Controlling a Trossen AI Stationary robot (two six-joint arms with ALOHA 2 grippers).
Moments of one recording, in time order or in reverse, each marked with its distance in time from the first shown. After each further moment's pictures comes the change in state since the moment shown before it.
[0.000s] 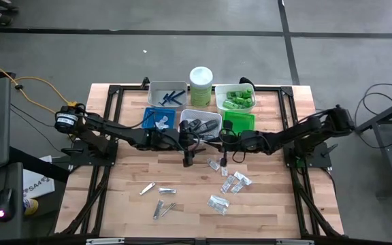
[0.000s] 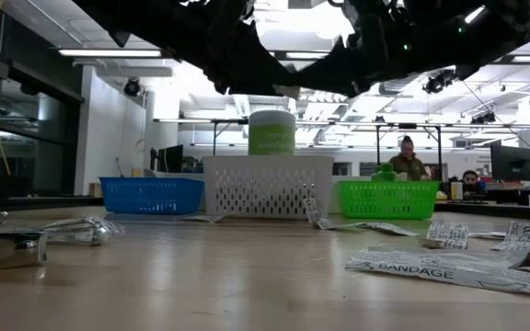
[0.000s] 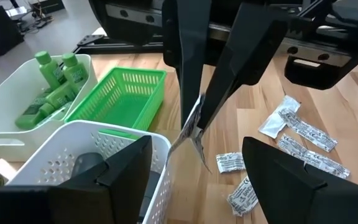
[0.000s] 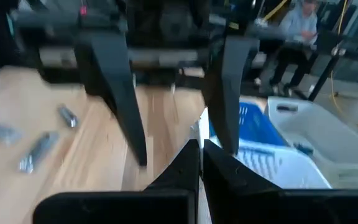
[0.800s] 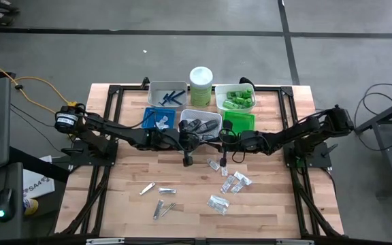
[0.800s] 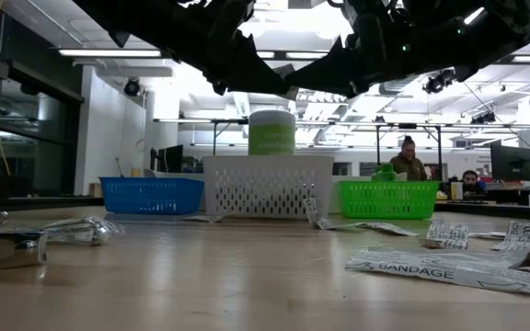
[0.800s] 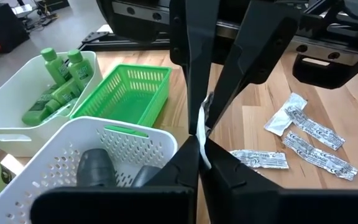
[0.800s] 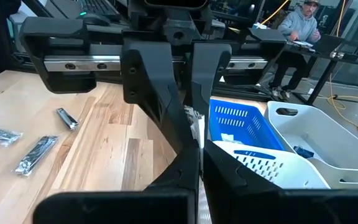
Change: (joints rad) left arm 0.000 0.000 0.000 -0.012 -0.011 -0.001; right arm 0.000 0.011 0.000 0.018 0.003 -0.003
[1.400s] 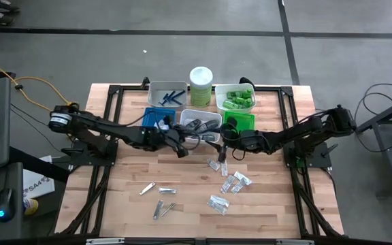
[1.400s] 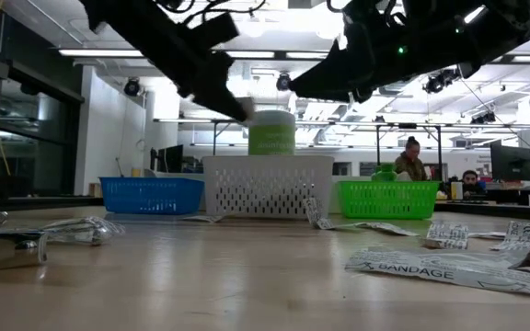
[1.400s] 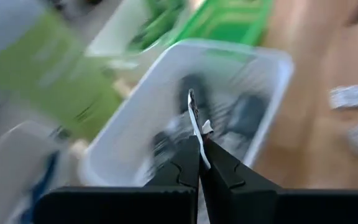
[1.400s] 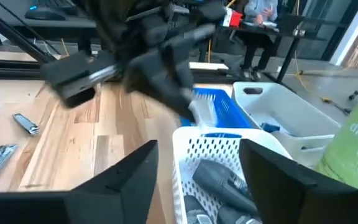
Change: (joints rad) left arm 0.000 -0.079 0.001 -0.351 -0.350 -0.058; right arm 0.000 -0.031 -0.001 -0.068 0.140 0.092
